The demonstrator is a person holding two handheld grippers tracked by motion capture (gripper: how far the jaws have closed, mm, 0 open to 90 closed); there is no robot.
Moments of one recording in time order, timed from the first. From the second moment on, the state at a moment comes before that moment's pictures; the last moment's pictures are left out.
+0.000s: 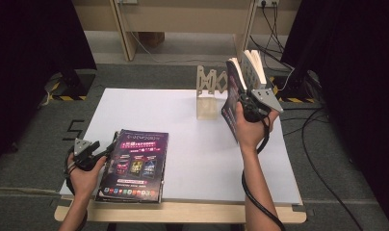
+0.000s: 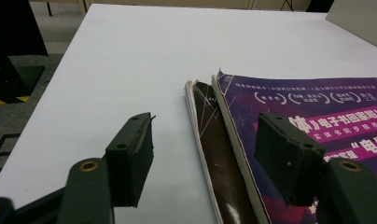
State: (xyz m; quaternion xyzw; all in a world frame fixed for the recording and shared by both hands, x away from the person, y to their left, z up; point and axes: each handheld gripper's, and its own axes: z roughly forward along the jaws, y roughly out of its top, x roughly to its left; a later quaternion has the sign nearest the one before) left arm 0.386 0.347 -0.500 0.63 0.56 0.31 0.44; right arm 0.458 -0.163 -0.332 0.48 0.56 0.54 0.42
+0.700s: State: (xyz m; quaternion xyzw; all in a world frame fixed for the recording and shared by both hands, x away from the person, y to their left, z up) left arm 0.386 0.347 -0.500 0.63 0.56 0.31 0.44; right arm 0.467 -0.164 -0.333 0.48 0.59 0.50 0.41
